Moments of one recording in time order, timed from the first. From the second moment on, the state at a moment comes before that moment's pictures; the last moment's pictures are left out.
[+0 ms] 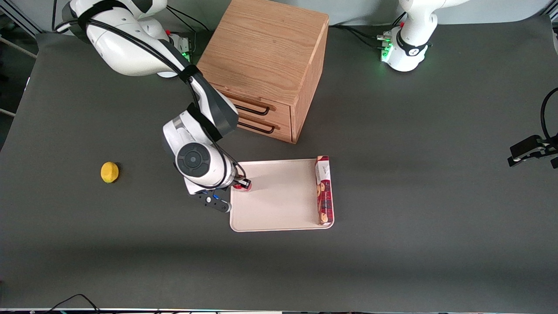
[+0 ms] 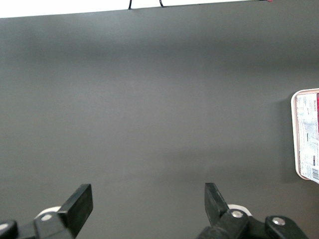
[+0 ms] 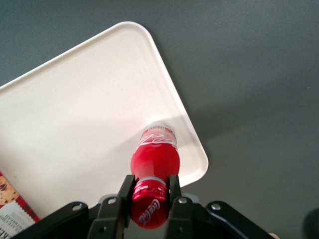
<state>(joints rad) 0.31 0.70 0.28 -1.33 -0.10 1.89 1.01</state>
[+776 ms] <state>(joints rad) 0.18 0.44 0.28 -1.31 -0.12 1.74 0.85</state>
